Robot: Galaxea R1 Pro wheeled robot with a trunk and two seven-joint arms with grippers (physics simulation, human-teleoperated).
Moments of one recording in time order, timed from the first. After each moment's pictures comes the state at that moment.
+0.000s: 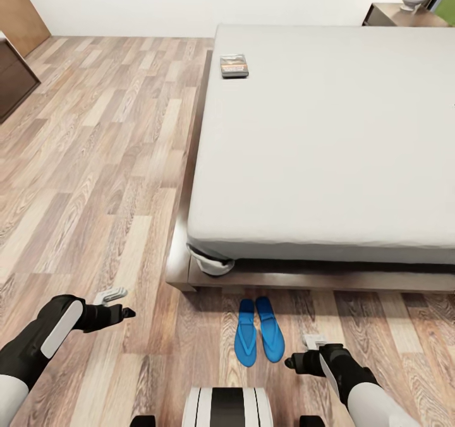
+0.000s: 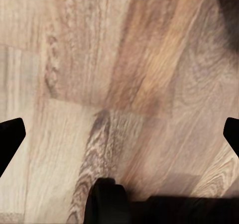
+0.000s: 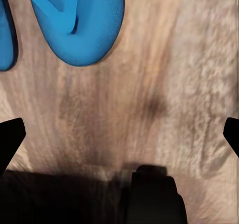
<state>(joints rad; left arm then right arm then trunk) -0.58 0.38 -0.11 -0.98 0.62 0.97 -0.02 -0.63 0.01 -0.42 -0.38 0.48 0.44 0.31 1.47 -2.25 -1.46</state>
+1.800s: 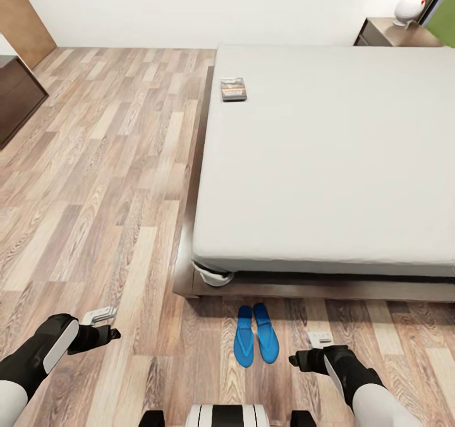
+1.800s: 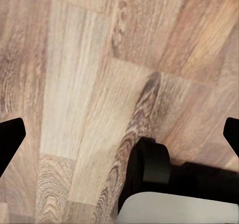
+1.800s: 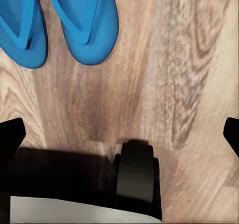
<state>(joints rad) -0.58 0.37 -0.10 -0.76 0.49 0.84 -0.02 -0.63 -0.01 -0.41 -0.38 0.48 0.38 0.31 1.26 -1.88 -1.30</state>
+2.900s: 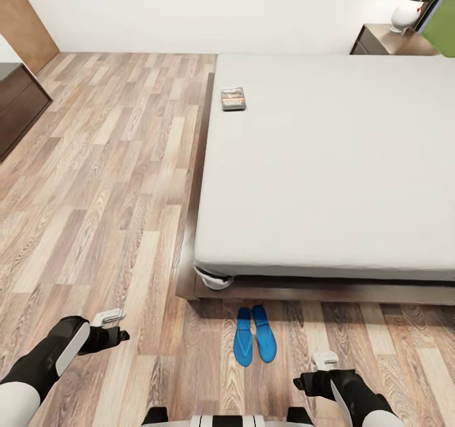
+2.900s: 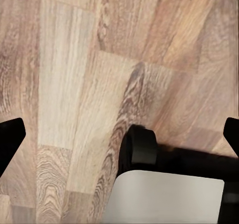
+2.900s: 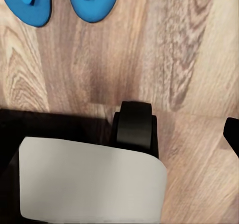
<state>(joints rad) -0.57 0.32 -0.10 -0.76 0.45 0.81 -0.02 -0.54 -0.02 -0.41 -0.38 0.49 0.32 0.31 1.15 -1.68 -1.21</state>
